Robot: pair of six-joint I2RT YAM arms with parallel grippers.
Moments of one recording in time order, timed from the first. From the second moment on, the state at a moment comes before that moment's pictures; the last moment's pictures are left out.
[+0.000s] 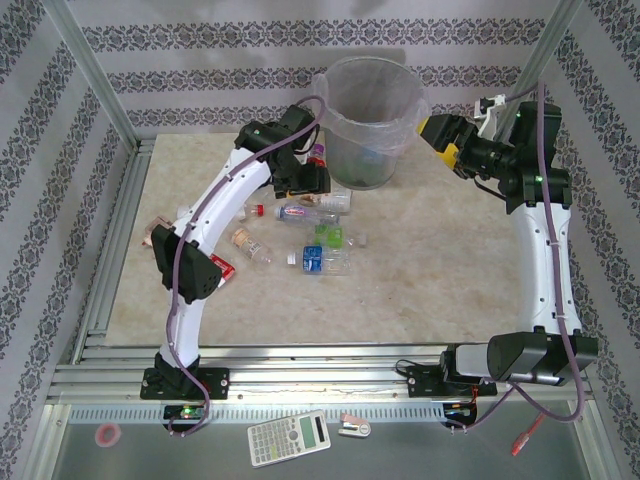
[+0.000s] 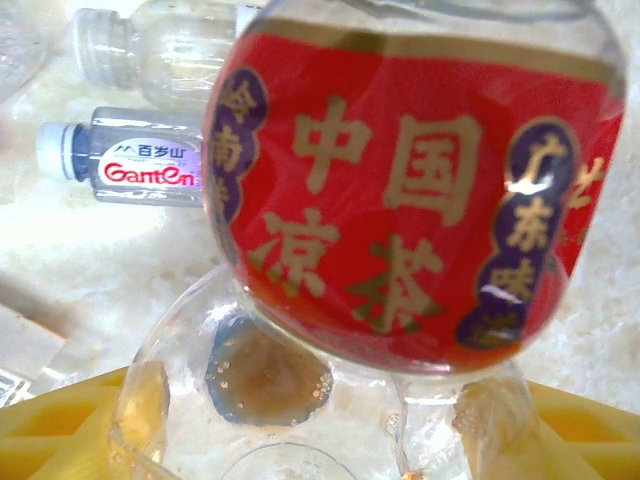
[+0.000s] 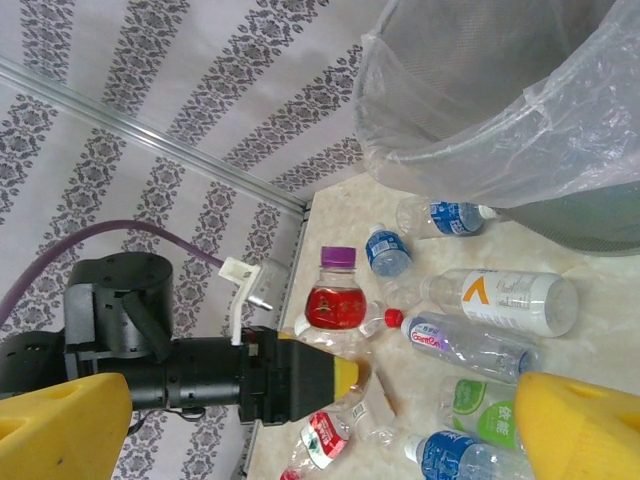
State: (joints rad) left arm -0.52 2.07 2.30 -1.36 0.13 -0.56; right arm -0.13 1.34 1.58 -0.70 -0.86 0.63
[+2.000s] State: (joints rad) left arm -0.43 2.13 2.74 -1.11 0.31 -0.57; right arm -0.13 1.30 1.49 -0.61 -0.89 0.71
